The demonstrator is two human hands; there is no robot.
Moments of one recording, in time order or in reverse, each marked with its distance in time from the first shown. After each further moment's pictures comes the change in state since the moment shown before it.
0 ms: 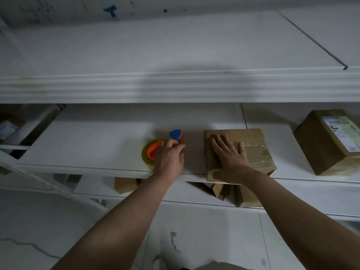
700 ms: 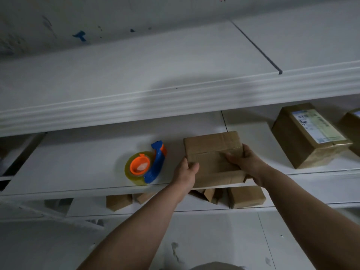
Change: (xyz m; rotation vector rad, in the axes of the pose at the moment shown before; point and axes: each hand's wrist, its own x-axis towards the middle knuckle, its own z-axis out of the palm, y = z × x) left_hand -0.005 0.099 0.021 -0.779 -0.407 -0.495; right_hand -0.029 0.093 -0.007 1.246 0.146 0.469
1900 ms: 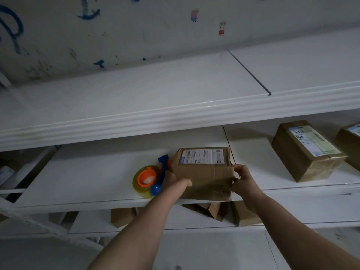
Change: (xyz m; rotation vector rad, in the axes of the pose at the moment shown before) left_hand -0.009 0.003 -0.042 -0.017 0.168 -0.151; right_hand -0.028 0.011 0.033 0.222 0.027 -0.114
